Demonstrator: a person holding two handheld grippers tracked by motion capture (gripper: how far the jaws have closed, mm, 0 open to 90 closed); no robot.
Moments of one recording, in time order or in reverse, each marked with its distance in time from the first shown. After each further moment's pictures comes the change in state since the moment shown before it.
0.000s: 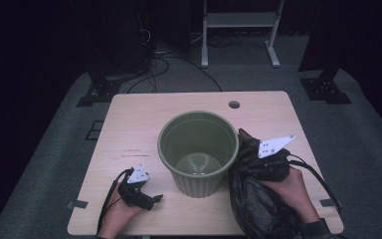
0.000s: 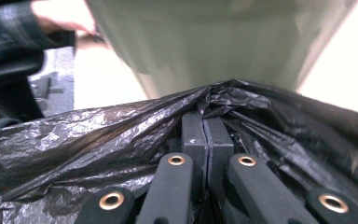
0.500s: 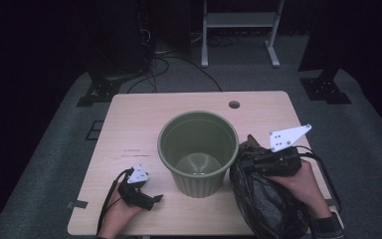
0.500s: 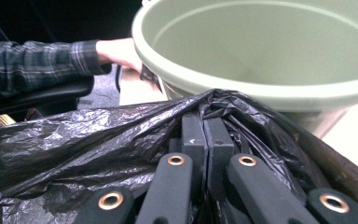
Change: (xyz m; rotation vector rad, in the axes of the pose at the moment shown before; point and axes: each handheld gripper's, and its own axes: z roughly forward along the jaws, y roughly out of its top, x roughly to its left) left arm 0.000 0.000 0.000 -0.001 0.000 -0.001; right arm 0.014 0.034 -0.038 -0.096 0.109 -0.097
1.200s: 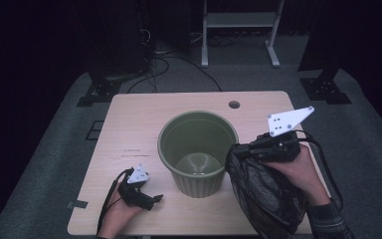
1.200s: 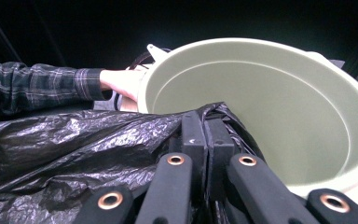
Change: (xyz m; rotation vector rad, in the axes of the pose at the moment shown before) left arm 0.000 0.000 0.000 0.000 0.000 0.000; right arm 0.001 0.053 -0.007 -0.042 -0.004 -0.084
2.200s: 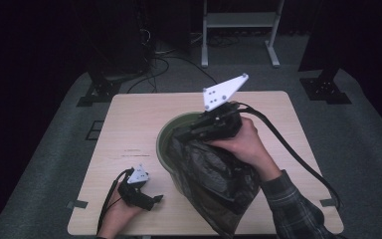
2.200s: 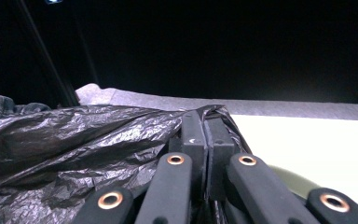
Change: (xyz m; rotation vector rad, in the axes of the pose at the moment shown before) left arm 0.000 0.000 0.000 -0.001 -0.003 0.003; right arm -0.003 0.112 0.090 -0.033 0.159 -0.111
